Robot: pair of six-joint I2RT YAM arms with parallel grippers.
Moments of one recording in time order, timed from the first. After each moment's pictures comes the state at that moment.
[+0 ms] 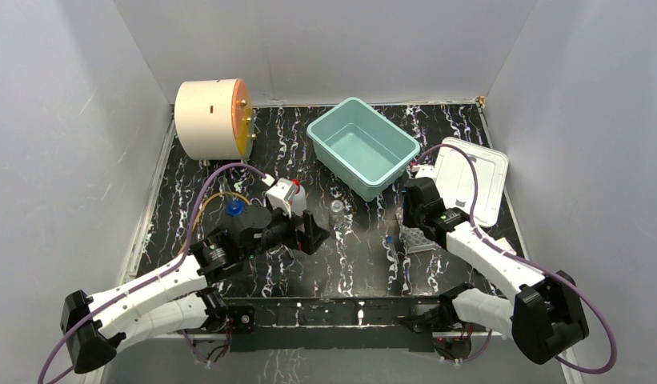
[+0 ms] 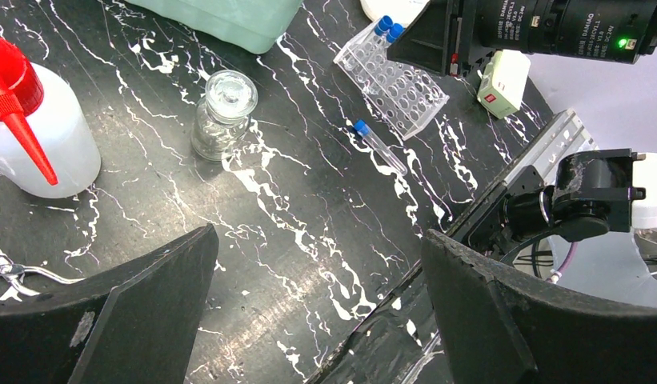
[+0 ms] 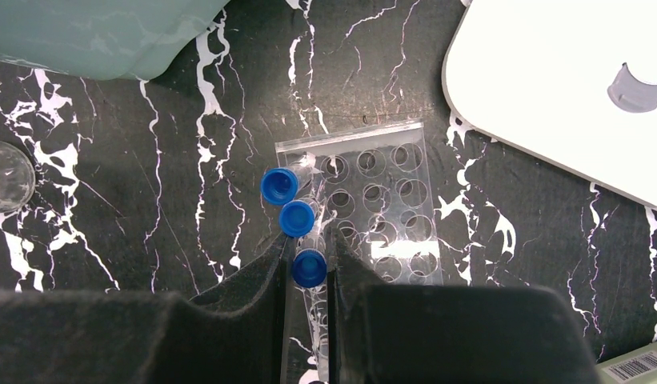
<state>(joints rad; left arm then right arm) -0.97 0.84 0.65 -0.16 -0.10 -0.49 0.50 1.09 0.62 -0.37 0.29 0.37</state>
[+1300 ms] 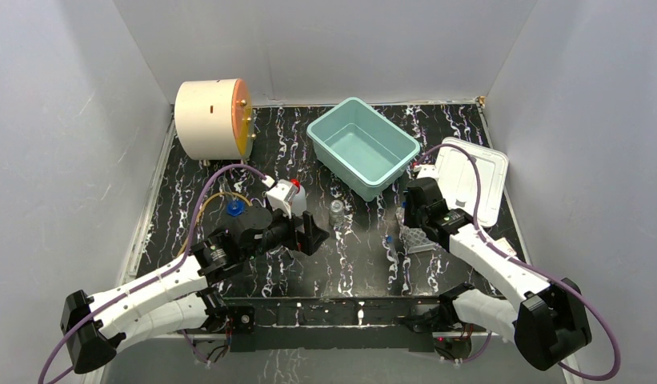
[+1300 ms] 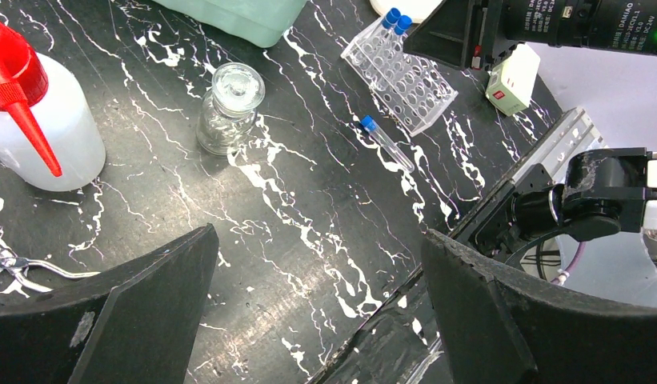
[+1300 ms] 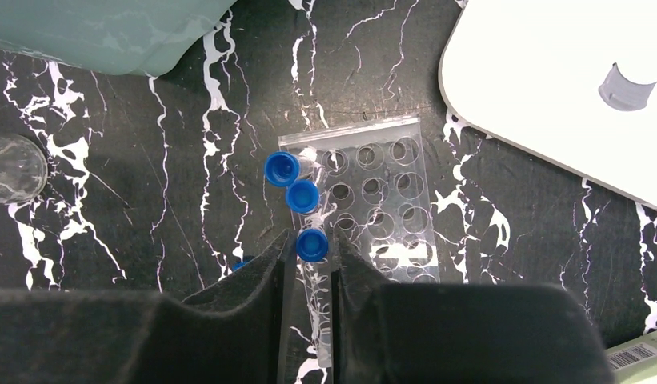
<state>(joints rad) -0.97 0.84 0.63 -0.16 -0.11 -0.49 0.50 1.06 0.63 -0.41 0.28 0.36</state>
